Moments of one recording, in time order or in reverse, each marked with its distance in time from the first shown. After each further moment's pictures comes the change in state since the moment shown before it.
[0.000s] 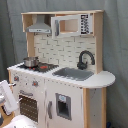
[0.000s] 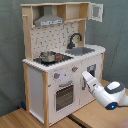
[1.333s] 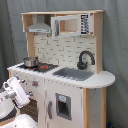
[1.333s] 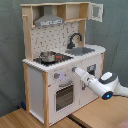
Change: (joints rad) arm -0.150 -0.001 -0.077 -0.049 -0.153 0.287 -0.157
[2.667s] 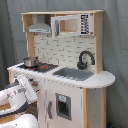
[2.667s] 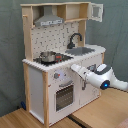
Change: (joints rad) arm -0.185 -0.009 -0.066 -0.009 -0.021 0.366 -0.015
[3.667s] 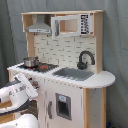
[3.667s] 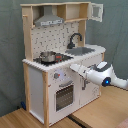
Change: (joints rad) arm -0.019 -0.004 -0.039 -0.006 0.000 0.102 -0.133
